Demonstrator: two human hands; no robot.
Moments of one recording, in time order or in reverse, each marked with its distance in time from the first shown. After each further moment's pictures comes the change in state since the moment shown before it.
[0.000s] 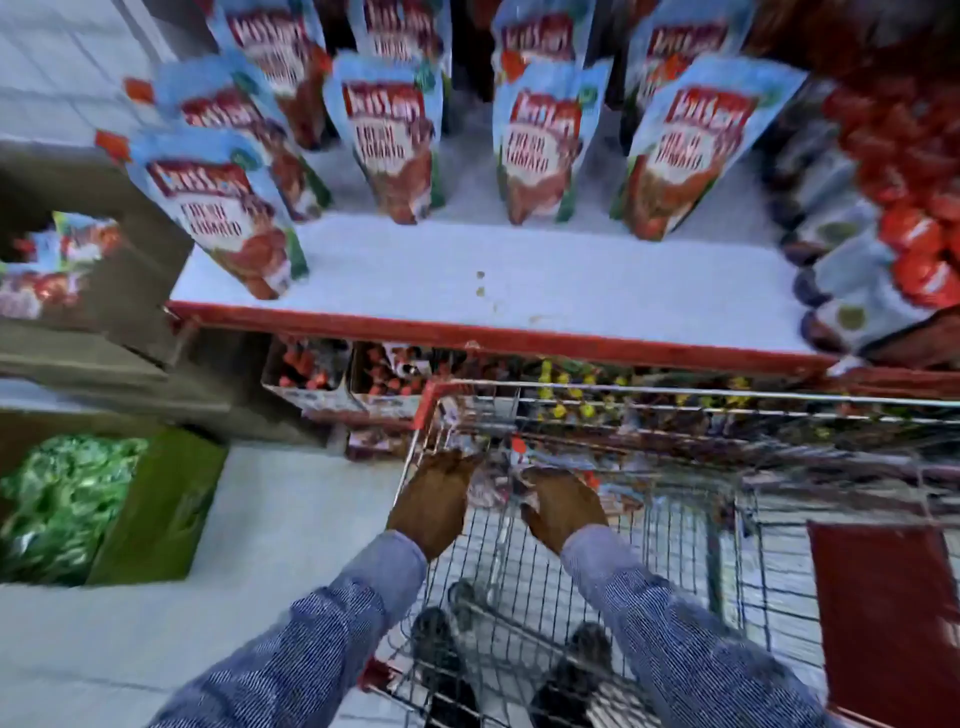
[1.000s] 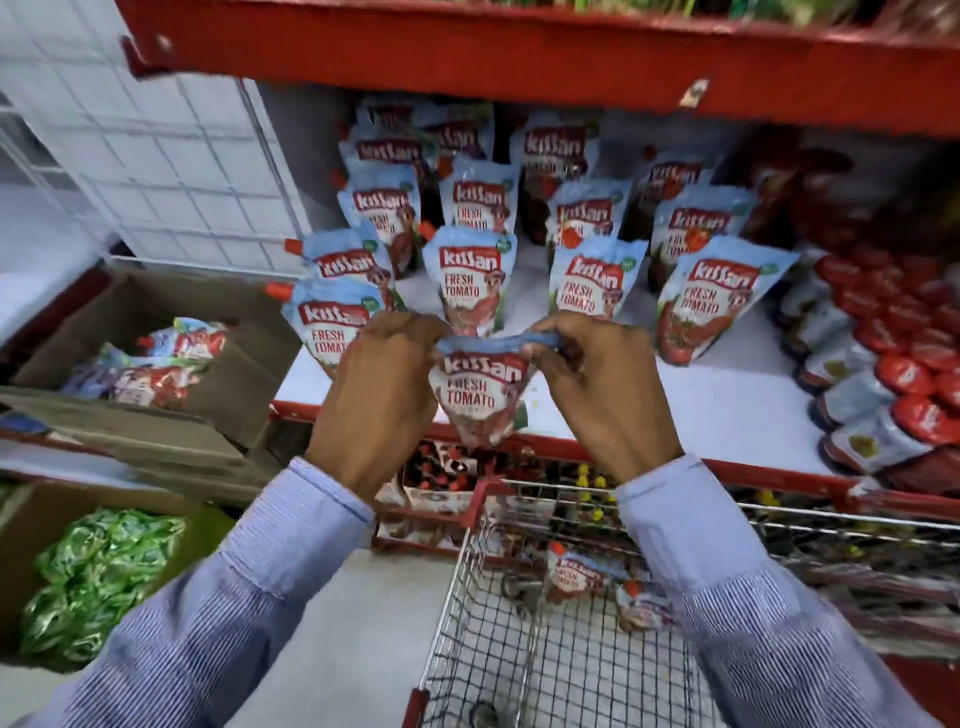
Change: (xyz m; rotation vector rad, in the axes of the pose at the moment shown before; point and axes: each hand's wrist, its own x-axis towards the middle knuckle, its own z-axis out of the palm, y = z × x) left_hand -0.017 -0.023 -0.304 -0.079 0.705 -0.022; right_hand -0.042 -0.142 -0.275 0.375 0.840 -0.387
